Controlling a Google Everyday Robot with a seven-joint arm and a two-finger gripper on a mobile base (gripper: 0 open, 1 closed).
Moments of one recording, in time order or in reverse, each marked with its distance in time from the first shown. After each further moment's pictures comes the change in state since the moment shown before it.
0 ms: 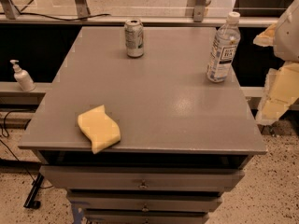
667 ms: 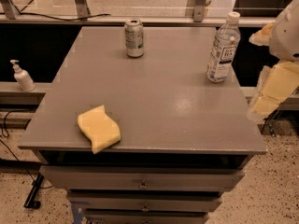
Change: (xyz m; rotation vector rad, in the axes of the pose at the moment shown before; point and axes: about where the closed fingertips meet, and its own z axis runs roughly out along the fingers) arm -0.012 -0.004 0.005 0.003 -0.082 0.031
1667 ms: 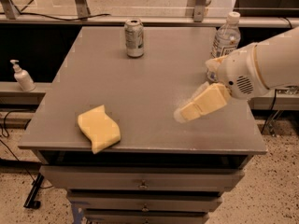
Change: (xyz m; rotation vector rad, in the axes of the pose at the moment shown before) arm -0.086 0.020 0.075 -0.063 -0.495 0.304
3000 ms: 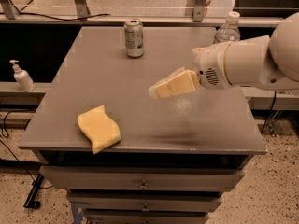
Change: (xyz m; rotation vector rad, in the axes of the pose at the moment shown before) arm -0.043 -0.034 0.042 0.127 -0.208 0.084
